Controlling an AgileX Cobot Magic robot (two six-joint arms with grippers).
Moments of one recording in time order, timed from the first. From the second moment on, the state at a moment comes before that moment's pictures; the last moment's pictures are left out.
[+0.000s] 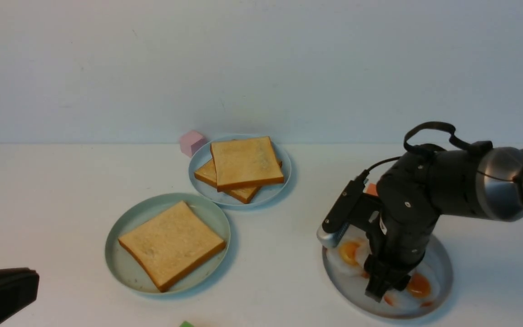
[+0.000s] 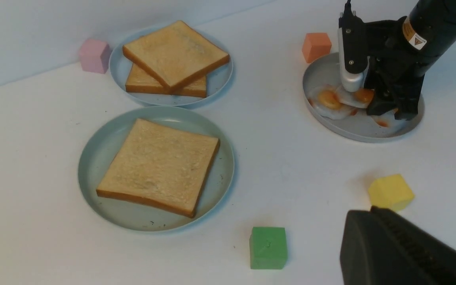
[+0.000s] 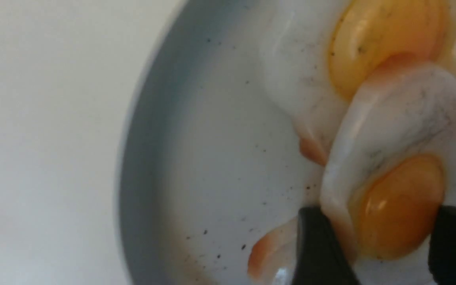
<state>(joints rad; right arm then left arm) 0.51 1.88 -1.16 -0.26 0.77 -0.24 -0.55 0.47 -0.69 -0.07 0.74 -0.01</state>
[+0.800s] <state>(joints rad) 0.63 1.67 -1.29 -0.19 0.94 -0.17 -0.55 0.47 -0.69 0.04 0.78 -0.12</state>
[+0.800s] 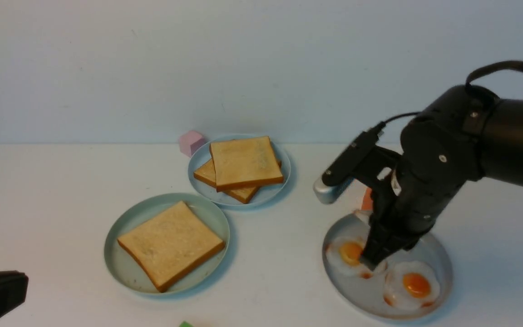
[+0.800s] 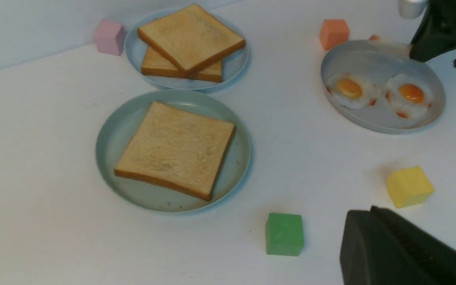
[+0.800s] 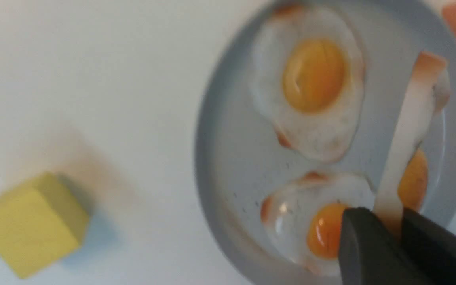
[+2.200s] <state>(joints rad) 0.94 2.32 -2.04 -0.22 0.88 -0.14 -0.55 0.24 -0.69 0.19 0.82 -0.37</state>
